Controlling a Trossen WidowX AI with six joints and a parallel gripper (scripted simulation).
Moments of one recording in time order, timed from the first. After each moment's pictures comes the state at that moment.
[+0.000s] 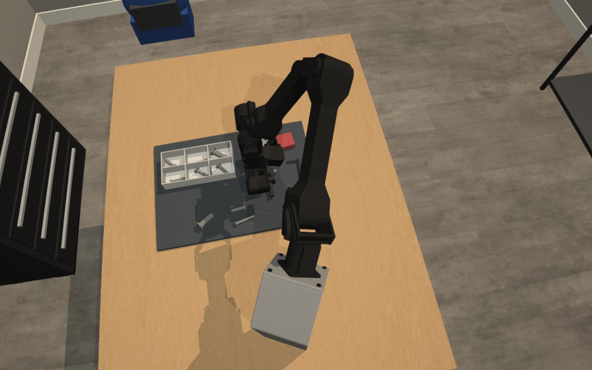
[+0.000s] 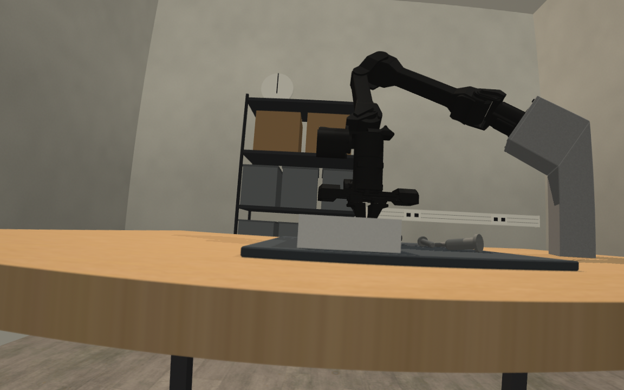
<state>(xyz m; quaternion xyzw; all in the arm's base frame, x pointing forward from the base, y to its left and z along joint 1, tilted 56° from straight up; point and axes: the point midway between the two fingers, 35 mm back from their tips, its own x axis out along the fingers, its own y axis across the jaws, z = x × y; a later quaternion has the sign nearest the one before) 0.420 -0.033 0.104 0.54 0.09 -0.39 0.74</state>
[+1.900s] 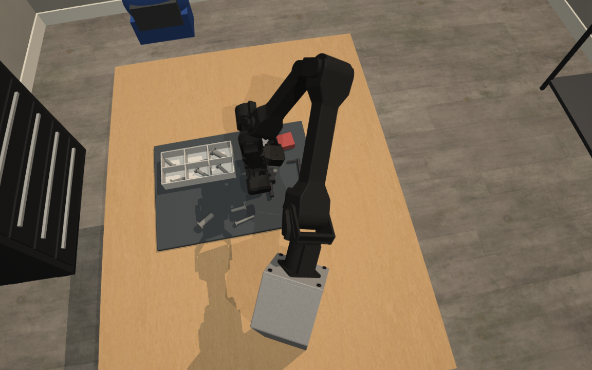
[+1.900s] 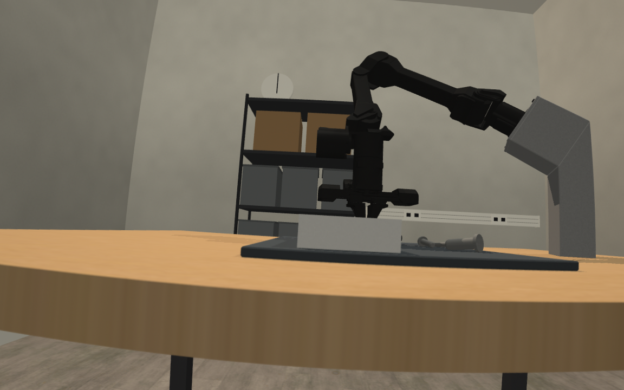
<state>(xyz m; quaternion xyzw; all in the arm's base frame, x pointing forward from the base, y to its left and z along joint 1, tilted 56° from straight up) 0.419 -0.034 0.105 0.54 0.09 -0.39 0.74</state>
